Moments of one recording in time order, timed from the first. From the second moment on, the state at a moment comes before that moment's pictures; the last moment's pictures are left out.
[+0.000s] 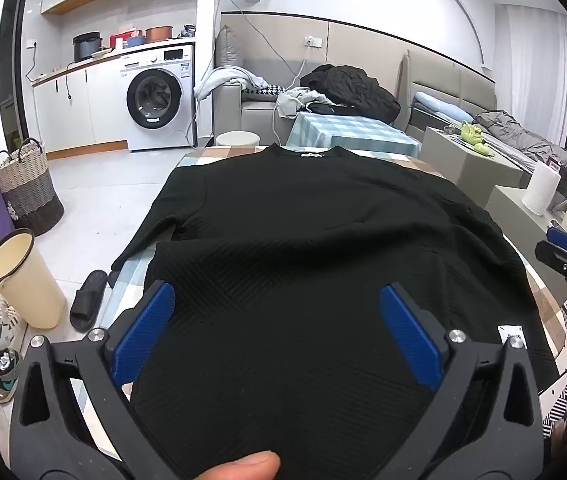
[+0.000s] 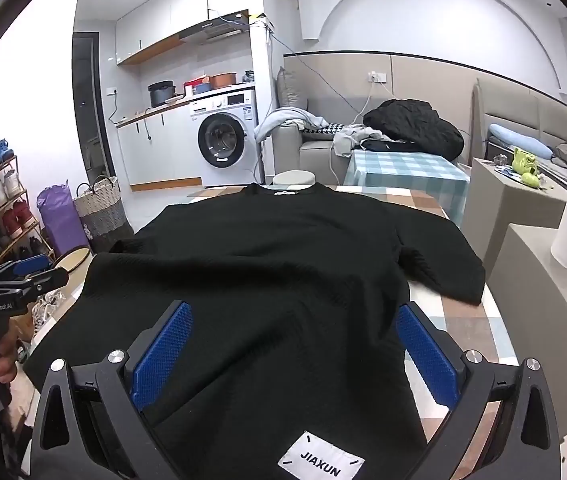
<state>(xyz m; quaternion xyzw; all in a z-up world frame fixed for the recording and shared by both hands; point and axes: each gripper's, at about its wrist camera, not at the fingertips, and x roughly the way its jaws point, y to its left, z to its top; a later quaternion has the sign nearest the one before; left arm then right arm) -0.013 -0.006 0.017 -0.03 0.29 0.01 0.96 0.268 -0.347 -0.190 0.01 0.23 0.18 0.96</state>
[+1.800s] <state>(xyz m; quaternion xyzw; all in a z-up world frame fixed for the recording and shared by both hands) 0.037 0.005 0.001 -0.05 0.33 0.00 0.94 0.289 -0.348 -0.204 0.02 0.28 0.16 0.95</state>
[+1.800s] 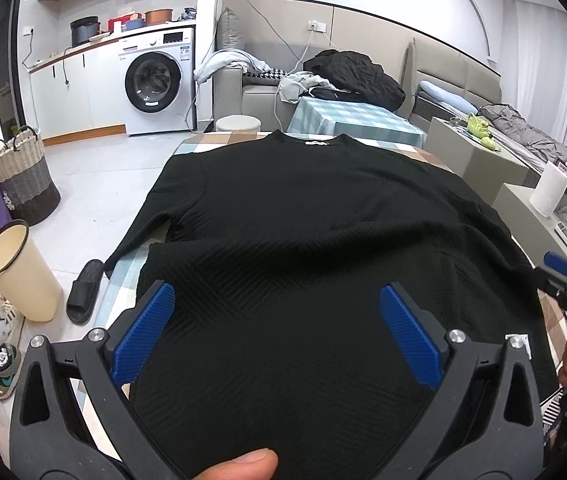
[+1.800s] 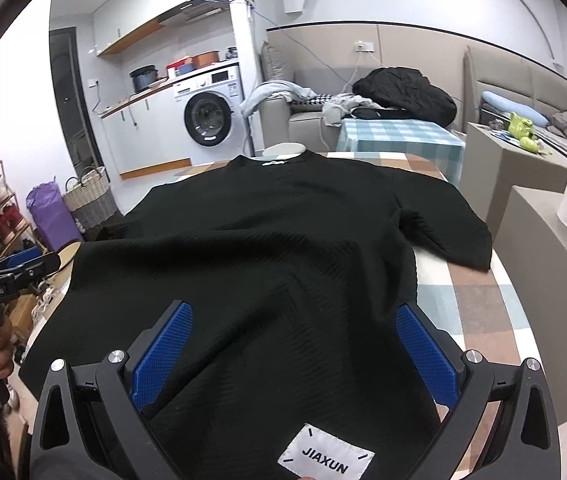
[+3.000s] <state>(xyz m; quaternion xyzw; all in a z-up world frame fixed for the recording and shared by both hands) 0.098 0.057 -0.006 -0.06 0.35 0.05 0.93 0.347 -0.436 -0.197 0.26 0.34 0.04 0.91</state>
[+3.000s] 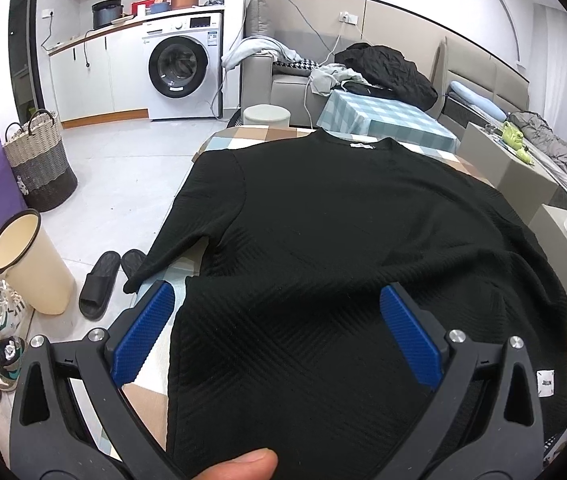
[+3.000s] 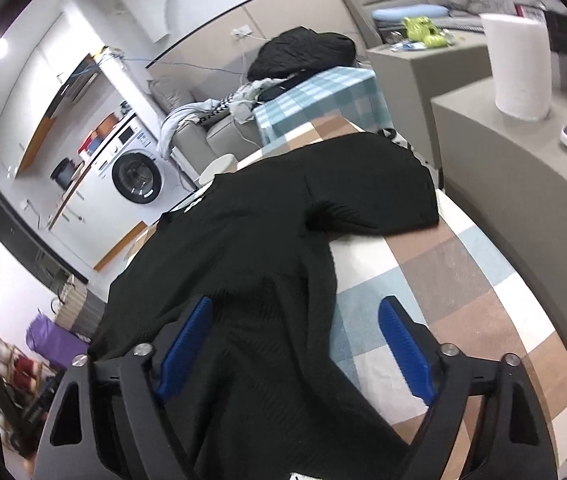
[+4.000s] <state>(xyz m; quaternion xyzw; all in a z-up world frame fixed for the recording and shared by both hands) 0.166 0.049 -0.040 -0.06 0.38 0.03 0.92 0.444 -0.533 -0.246 0.39 0.35 -0.10 0.85</state>
